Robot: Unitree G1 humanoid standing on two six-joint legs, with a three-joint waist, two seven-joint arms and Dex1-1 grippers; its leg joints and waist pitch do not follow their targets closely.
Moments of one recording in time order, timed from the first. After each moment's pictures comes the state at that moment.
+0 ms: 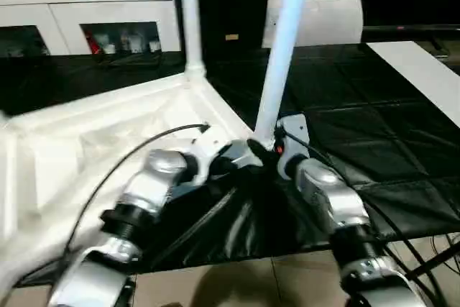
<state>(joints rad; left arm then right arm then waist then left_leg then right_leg) -0.59 0.16 -0.24 0.53 0.10 0.39 -0.75 -0.50 0.01 0.01 0.52 0.10 0.30 0.26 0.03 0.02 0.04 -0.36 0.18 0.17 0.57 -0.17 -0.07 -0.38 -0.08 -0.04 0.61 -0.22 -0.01</state>
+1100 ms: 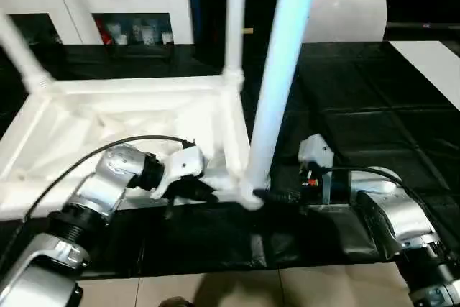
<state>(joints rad) -0.56 0.51 -0.37 0.52 0.02 -0.05 -1.40 -0.36 -0.43 0.23 0.25 0.20 0.14 1.16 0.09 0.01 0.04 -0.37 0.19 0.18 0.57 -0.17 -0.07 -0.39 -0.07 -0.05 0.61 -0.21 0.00</state>
